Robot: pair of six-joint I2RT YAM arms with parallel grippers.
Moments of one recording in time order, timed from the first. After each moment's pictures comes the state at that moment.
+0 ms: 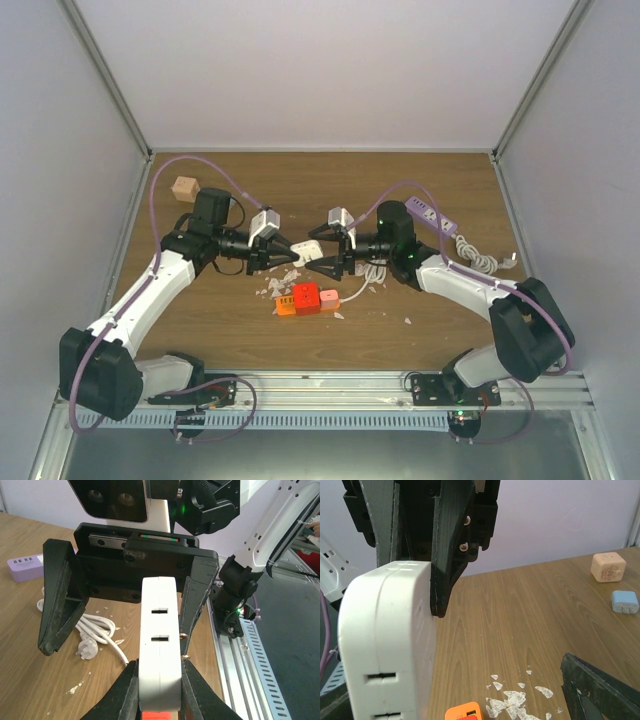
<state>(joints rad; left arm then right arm) -0.31 1.22 0.96 -0.48 1.16 0.46 0.59 1.45 0.81 0.39 -0.91 -0.07</state>
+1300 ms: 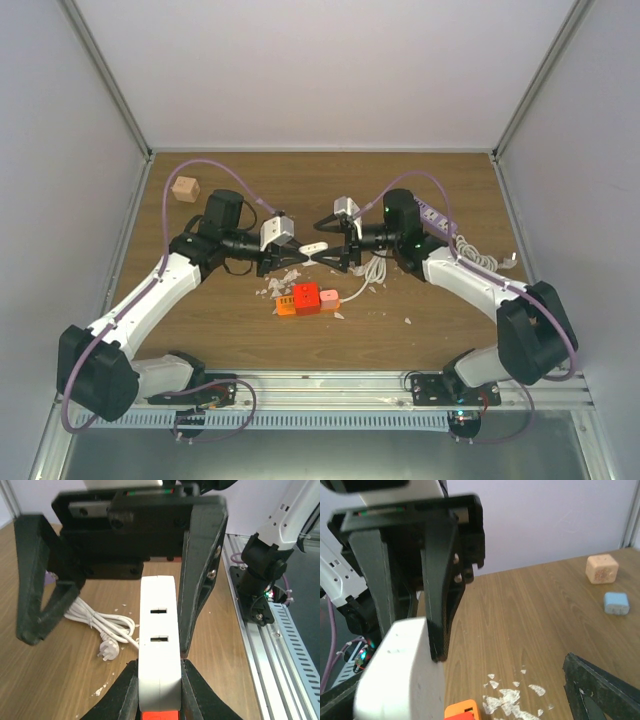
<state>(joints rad) -0.41 1.22 0.96 -0.43 1.00 0.53 0.54 1.43 0.87 0.26 -0.97 -0.08</state>
